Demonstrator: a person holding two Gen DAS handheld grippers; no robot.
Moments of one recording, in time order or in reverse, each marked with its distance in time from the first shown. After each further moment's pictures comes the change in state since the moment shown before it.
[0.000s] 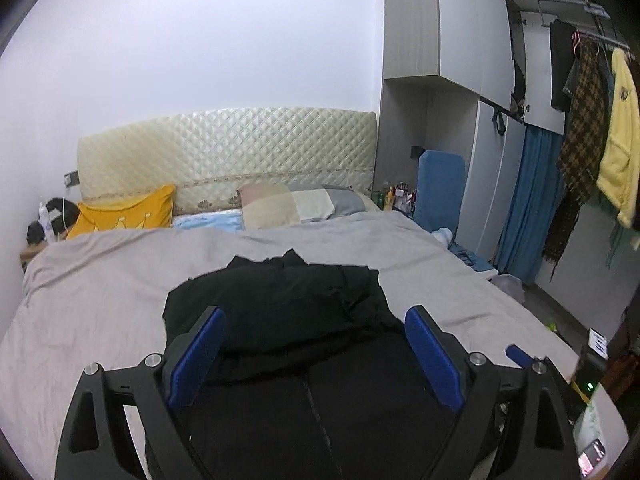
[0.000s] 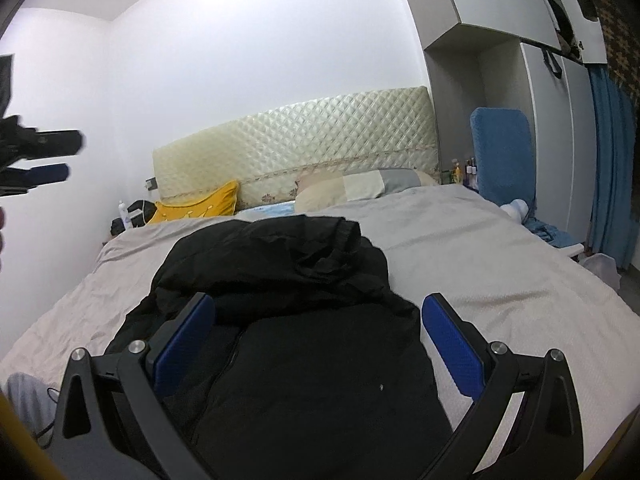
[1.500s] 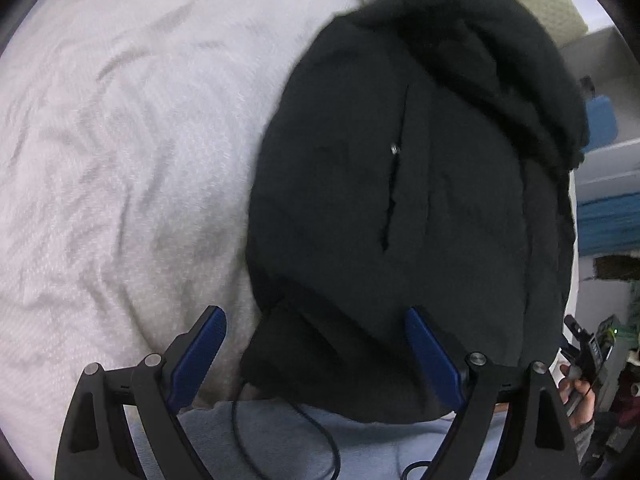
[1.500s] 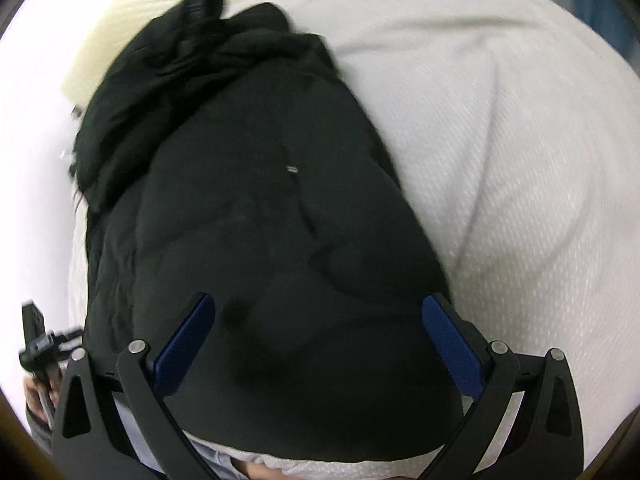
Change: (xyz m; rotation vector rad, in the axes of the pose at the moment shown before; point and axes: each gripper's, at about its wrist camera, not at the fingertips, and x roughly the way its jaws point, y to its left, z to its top) left arm 0.106 0.240 -0.248 -0.591 0.899 0.055; right arm 0.095 -0.104 -0.107 0.423 0.806 -0.036
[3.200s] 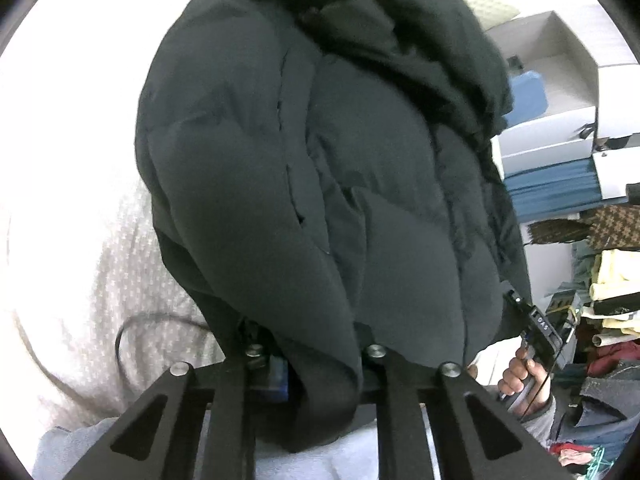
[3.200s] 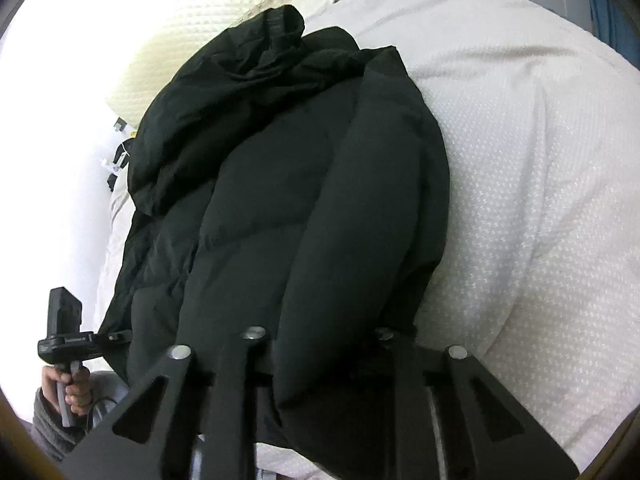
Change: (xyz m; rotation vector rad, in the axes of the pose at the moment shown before) left arm 0.022 -0.048 -0.008 0.101 -0.014 -0.305; right arm -0.005 0.049 -0.038 -0.079 -0.151 0.149
